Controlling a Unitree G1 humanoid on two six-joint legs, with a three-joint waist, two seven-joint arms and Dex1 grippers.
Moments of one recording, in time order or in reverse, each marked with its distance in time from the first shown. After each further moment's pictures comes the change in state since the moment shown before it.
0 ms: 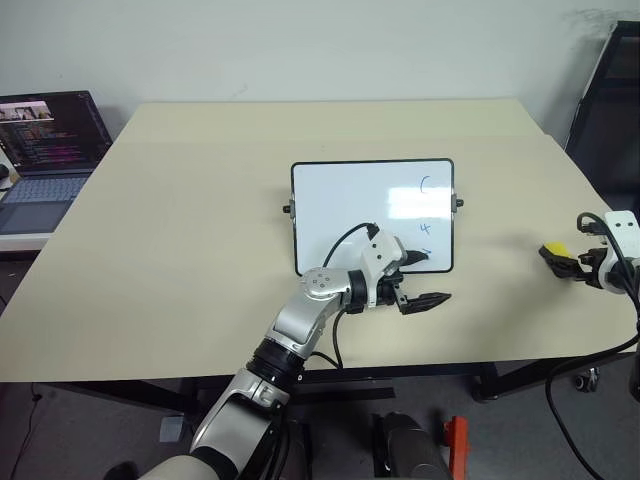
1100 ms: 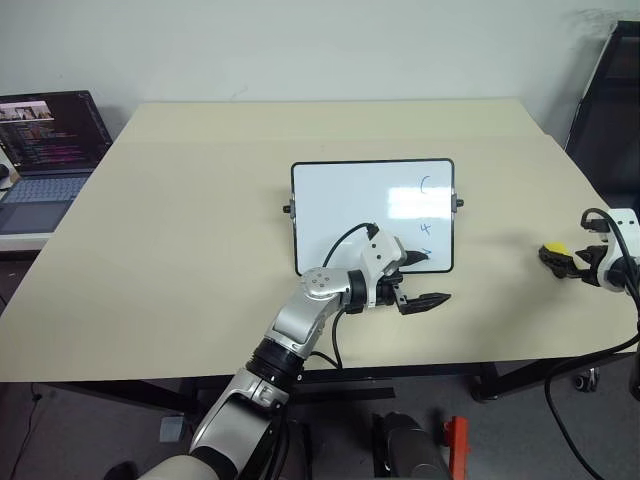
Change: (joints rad) left arm -0.001 0.002 0.000 0.000 0.000 0.000 -0.010; right arm 0.000 0.000 -0.017 -0.001 0.046 0.001 0.047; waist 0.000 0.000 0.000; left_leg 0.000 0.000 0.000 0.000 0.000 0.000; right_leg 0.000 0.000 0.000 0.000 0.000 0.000
